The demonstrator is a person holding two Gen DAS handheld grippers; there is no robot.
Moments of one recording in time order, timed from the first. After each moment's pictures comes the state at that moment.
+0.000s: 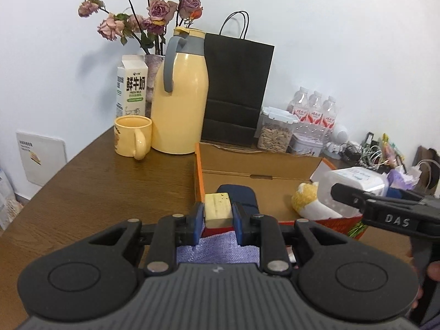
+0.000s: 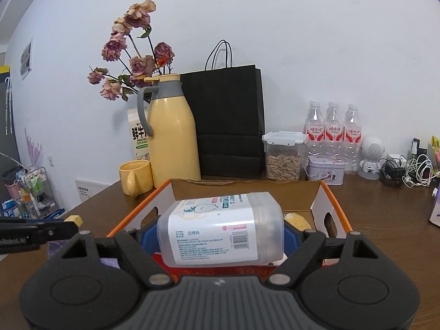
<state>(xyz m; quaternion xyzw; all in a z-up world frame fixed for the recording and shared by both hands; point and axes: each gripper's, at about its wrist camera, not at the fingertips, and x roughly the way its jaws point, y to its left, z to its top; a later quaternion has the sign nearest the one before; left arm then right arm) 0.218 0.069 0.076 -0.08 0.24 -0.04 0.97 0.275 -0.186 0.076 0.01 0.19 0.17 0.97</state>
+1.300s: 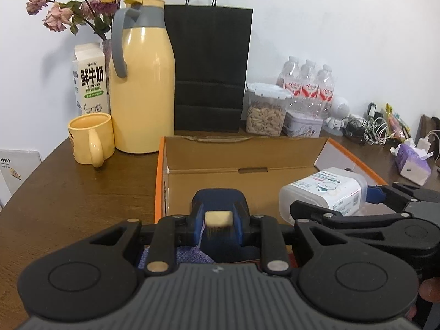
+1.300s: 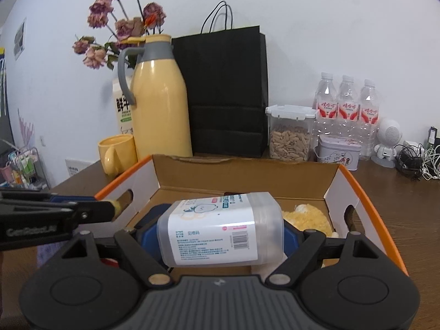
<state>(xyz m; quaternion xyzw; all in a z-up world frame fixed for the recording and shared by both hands) 0.314 0.020 0.040 -0.02 0.27 -0.06 0.96 0.350 -0.165 0.031 -0.02 0.24 0.17 0.96</state>
